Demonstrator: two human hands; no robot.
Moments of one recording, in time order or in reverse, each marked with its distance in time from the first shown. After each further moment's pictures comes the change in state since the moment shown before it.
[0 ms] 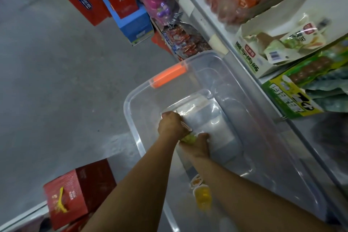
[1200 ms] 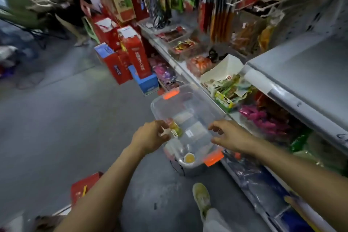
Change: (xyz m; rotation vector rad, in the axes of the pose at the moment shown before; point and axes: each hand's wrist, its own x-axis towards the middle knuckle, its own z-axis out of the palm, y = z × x) left_hand -0.409 -0.062 -0.114 0.173 0.261 0.475; right_hand -0.364 0.044 -0.225 -0.783 0.077 -0.892
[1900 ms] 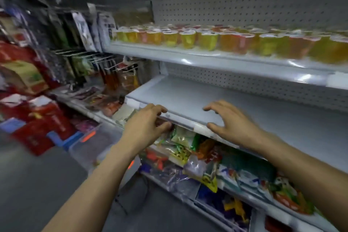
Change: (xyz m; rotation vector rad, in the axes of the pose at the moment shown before) left_hand -0.280 0.337 0.031 0.116 0.347 0.770; right_hand -0.491 0.056 -0.098 -0.239 0.744 0.198
